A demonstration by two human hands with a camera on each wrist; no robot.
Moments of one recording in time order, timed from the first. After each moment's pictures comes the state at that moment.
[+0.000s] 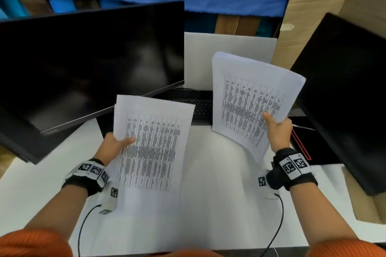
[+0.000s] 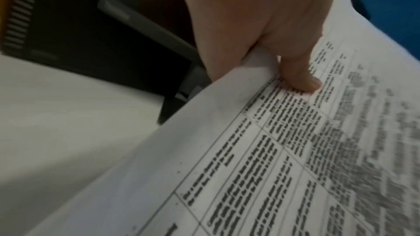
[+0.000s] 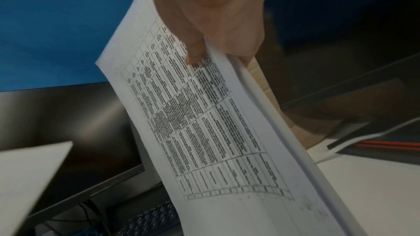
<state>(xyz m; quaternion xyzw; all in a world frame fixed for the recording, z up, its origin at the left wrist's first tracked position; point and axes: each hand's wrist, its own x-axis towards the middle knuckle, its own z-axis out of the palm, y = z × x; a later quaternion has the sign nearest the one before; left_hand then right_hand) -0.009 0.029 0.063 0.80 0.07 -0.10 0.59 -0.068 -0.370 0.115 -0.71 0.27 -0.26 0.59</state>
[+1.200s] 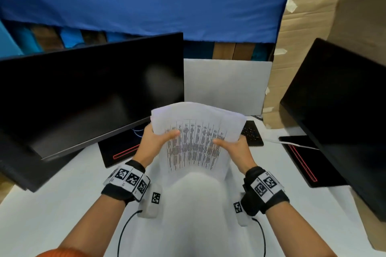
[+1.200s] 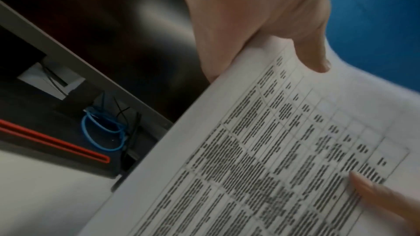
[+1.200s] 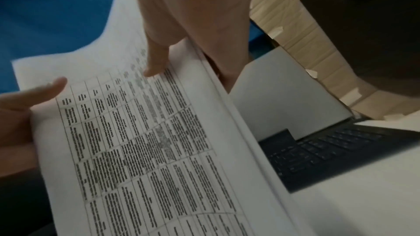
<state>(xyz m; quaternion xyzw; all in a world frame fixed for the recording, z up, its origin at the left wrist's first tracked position) 0.004 -0.071 0.131 0.67 -0.13 -0.03 0.73 -0.053 -0.287 0.128 -0.70 0.06 -0.09 0.70</state>
